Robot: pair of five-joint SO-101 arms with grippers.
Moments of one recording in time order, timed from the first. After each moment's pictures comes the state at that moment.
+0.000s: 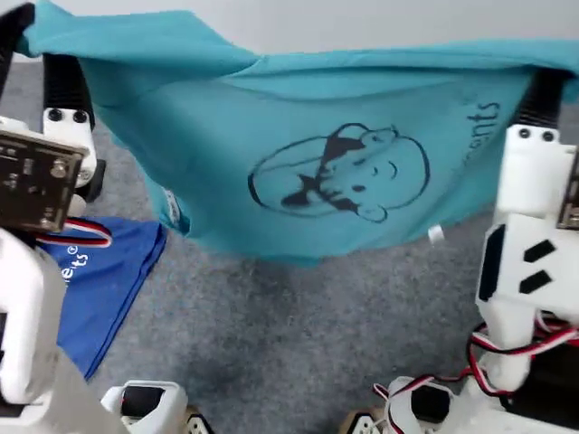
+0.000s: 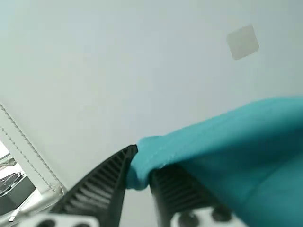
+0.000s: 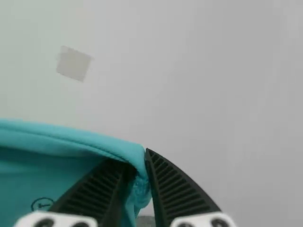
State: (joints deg) left arm -2.0 -32.5 -31.3 71.0 -22.1; right arm 12.0 -47.6 -8.4 53.3 14.7
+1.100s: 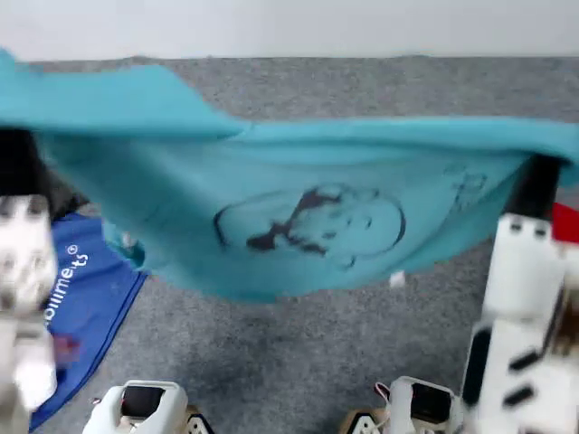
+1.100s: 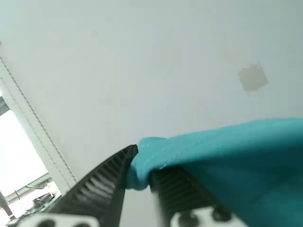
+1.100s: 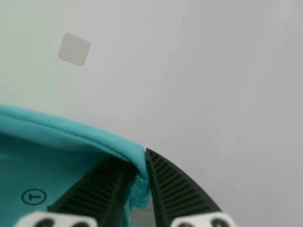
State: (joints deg) left arm -1.8 -37.7 -47.1 81.9 -23.2; right arm 12.8 -62.0 -8.1 68.6 15.4
